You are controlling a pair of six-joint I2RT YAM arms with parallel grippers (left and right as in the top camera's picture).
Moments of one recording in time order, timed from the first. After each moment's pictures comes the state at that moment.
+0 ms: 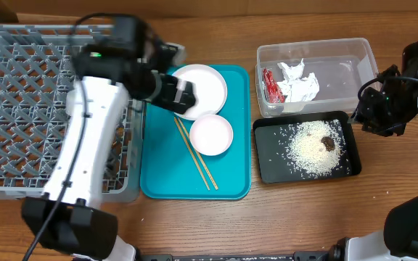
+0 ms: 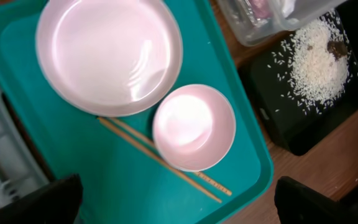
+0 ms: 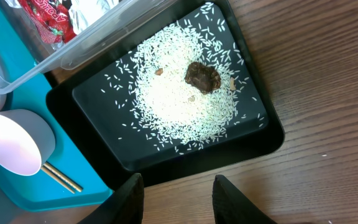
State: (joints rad) left arm -0.20 1.73 1.77 -1.25 0.34 0.15; right arm -0.25 1.68 1.60 -1.46 -0.24 0.17
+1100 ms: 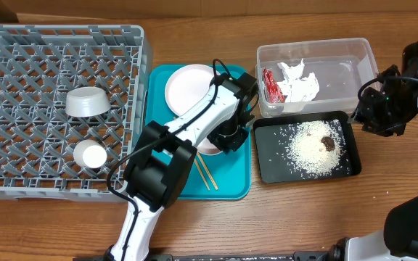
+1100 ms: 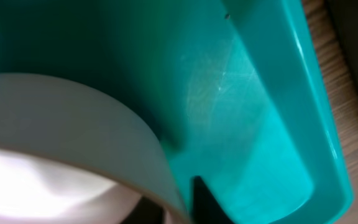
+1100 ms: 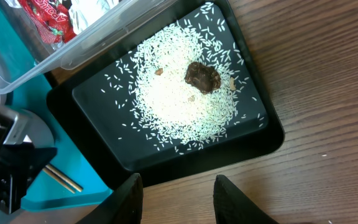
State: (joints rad) left arm -0.62 2.24 1.77 -1.26 0.11 0.03; right arm -0.25 1.68 1.60 -1.46 -0.24 0.17
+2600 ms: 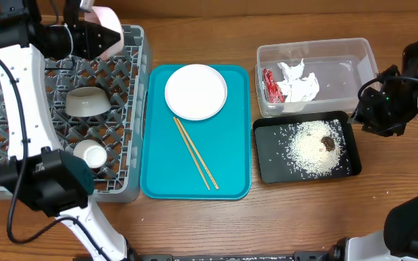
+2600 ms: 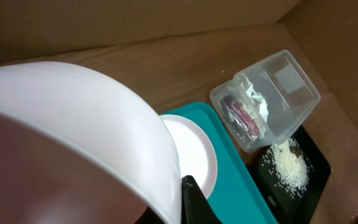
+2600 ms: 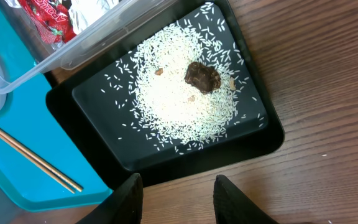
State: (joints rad) left arm 0.28 2.07 2.20 -1.20 0.91 0.38; right arm -0.25 1.68 1.60 -1.46 -0.24 0.17
